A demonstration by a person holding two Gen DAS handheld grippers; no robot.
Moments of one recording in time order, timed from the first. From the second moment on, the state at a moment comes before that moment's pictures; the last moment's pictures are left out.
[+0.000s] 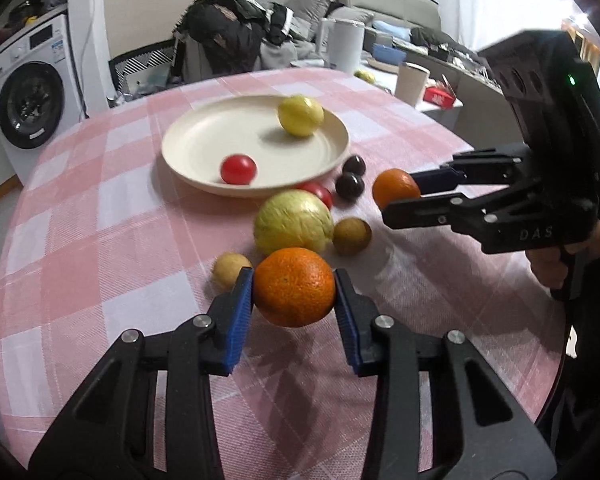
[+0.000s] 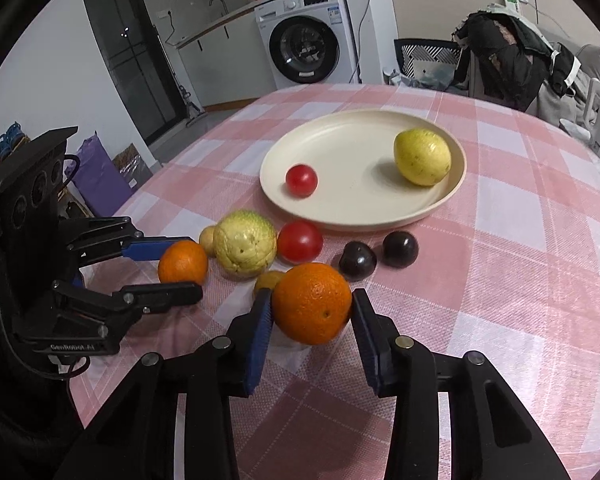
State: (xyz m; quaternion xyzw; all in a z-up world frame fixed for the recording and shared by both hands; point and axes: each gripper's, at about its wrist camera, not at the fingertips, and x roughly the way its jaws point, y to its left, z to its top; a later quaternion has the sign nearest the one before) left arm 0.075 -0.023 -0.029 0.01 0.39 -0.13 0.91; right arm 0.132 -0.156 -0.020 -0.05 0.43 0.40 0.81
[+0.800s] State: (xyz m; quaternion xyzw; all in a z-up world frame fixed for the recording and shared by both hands) left arm 0.123 -0.002 0.016 0.01 0.32 -0.05 0.95; right arm 0.164 -0.178 0.015 0.02 0.38 0.33 0.86
